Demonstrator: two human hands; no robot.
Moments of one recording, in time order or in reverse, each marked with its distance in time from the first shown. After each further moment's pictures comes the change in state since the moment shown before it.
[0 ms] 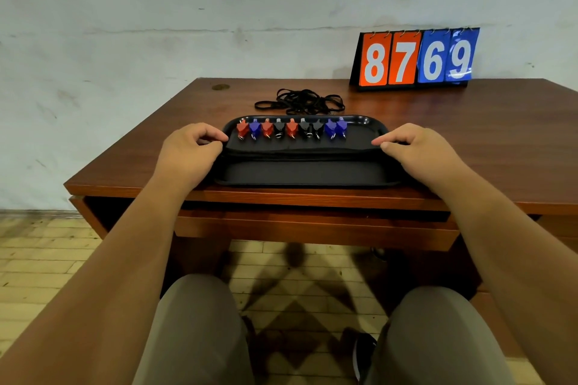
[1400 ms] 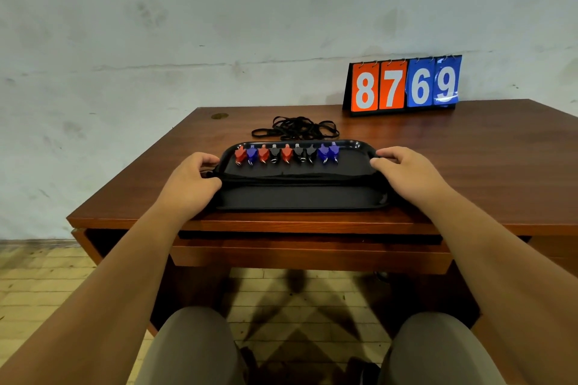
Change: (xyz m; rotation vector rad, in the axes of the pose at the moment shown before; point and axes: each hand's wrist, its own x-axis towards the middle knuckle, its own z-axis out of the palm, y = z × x) left_hand 0.001 0.011 -0.005 0.063 -0.157 -0.053; right_hand 0.003 -0.010 0.000 0.166 0.068 0.209
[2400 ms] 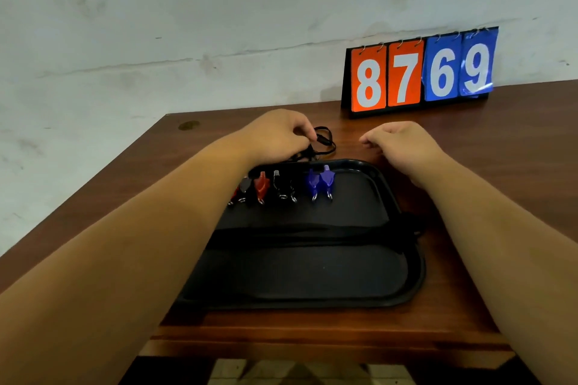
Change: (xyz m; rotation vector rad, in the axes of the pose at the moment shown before) left_hand 0.162 0.161 0.125 0.302 -0.421 0.404; right_hand 0.167 0.009 0.014 0.174 -0.031 0.046
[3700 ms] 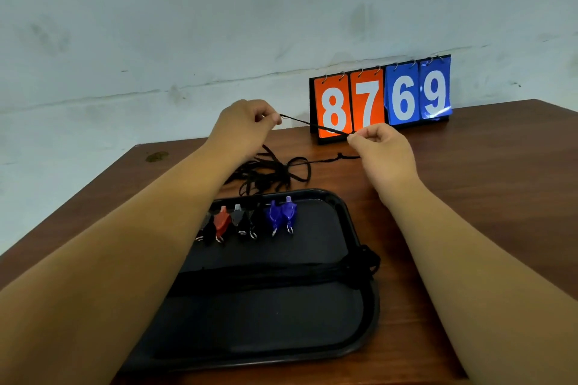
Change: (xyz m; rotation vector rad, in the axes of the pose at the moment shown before) left_hand 0.058 0.014 -0.006 -0.088 0.442 0.008; right_hand 0.019 0.007 -0.020 0.279 0.297 -0.008
